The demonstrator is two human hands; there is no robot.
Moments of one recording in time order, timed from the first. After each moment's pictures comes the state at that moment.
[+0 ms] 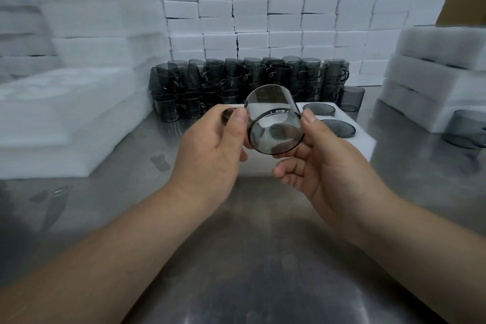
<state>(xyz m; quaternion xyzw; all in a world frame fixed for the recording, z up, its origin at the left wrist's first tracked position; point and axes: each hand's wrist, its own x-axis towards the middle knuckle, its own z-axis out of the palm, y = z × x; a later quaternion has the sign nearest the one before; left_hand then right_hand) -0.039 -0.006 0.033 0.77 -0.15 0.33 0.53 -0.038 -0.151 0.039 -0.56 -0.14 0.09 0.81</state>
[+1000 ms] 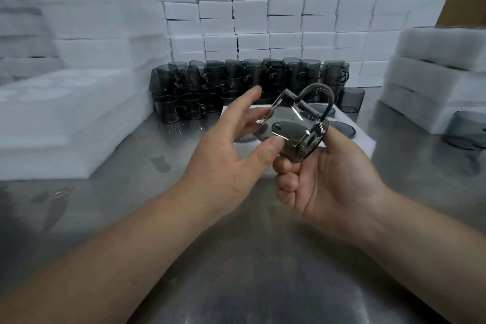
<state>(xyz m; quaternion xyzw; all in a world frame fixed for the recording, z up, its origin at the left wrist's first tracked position) -0.051 -0.014 0.038 0.78 -0.23 0.24 0.53 -0.034 -0.156 0.041 -0.44 -0.10 0.27 0.85</state>
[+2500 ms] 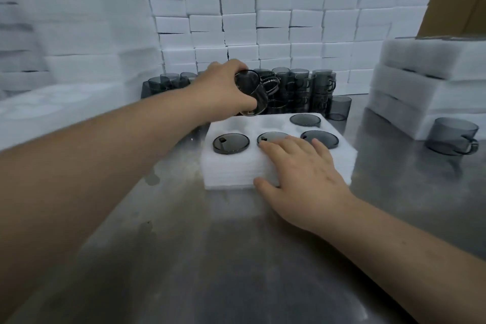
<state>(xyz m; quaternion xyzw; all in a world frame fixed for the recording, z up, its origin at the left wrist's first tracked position) 0.056 -0.006 0.114 0.95 -0.07 0.19 0.26 -0.020 -0.161 0.030 -0.95 -0.23 -0.18 0.12</state>
